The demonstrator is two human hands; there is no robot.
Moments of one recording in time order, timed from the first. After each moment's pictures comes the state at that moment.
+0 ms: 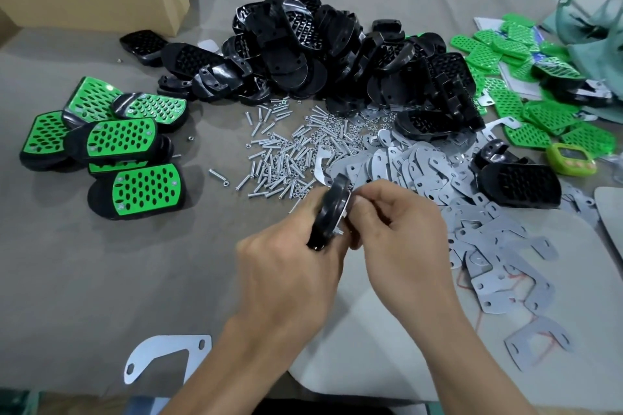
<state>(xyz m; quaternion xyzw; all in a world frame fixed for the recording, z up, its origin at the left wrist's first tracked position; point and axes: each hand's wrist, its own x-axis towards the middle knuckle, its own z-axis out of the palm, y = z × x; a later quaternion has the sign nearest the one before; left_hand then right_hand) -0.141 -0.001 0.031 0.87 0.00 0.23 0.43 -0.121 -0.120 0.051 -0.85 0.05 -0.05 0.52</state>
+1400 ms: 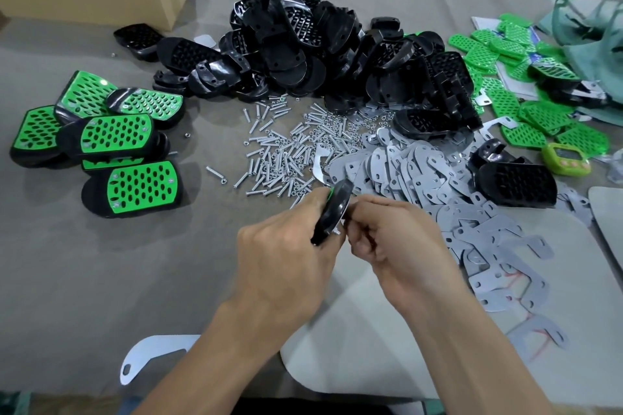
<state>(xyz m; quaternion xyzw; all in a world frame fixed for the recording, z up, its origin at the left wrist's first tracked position) -0.128 0.010 0.018 0.90 -0.10 0.27 0.33 -0.105 -0.124 0.036 -0.62 0.19 0.14 0.75</state>
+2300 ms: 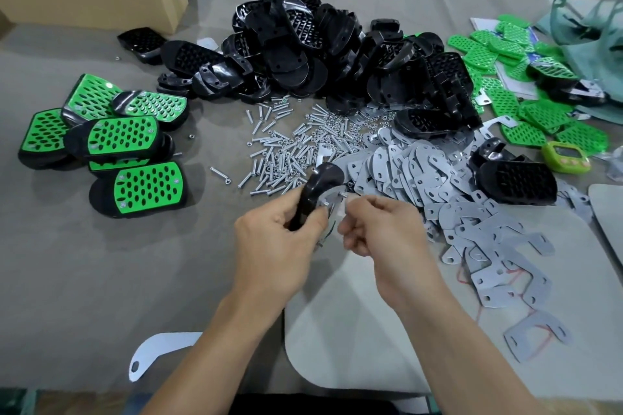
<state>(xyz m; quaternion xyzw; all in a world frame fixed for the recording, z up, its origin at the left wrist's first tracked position) -0.115 0.020 -0.015 0.81 0.04 0.14 0.57 -0.105 -0.115 0.023 -0.68 0.20 0.09 0.70</state>
